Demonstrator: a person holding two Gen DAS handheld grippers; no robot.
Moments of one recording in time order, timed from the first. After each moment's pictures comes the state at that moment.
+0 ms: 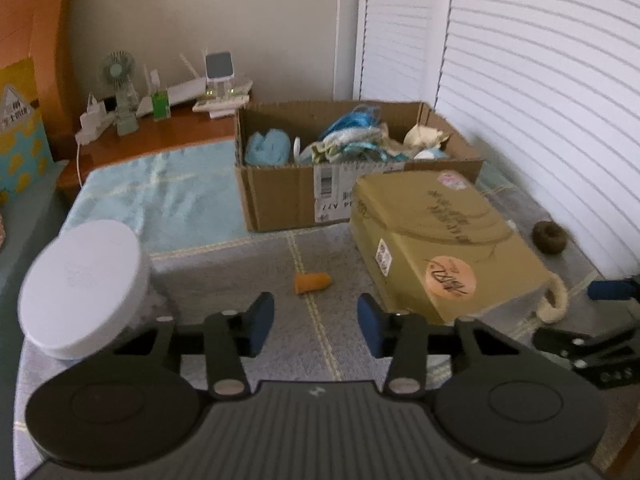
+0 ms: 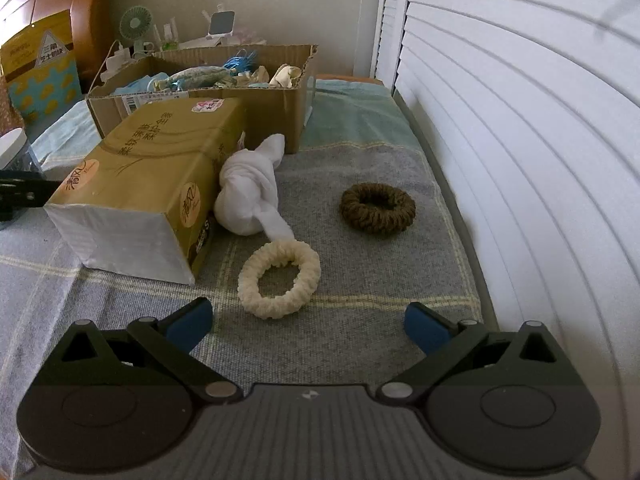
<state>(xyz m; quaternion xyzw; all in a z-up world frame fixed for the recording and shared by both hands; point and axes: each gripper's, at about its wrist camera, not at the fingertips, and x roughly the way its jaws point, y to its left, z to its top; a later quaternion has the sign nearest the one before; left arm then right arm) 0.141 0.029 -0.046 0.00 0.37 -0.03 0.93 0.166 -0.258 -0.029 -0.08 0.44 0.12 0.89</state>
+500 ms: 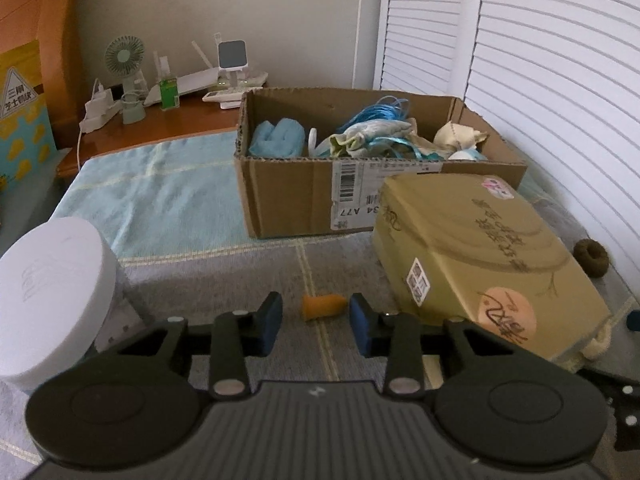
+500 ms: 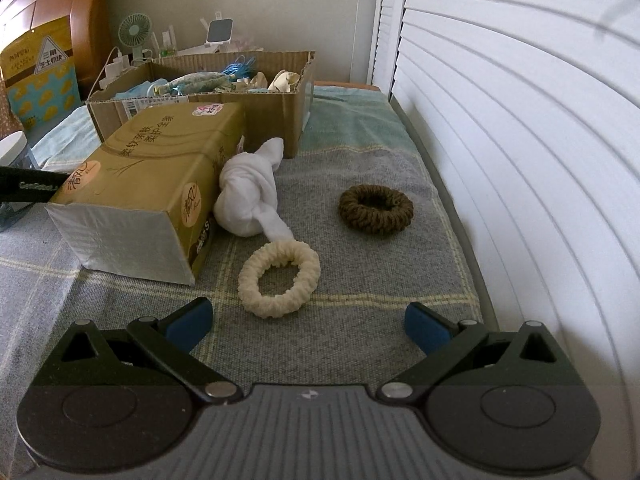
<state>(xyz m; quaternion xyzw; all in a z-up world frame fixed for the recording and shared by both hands) 0.173 0.029 -0.068 -0.01 0.37 -0.01 0.93 0.162 -0.258 -0.030 -0.08 0.43 0.12 0.89</state>
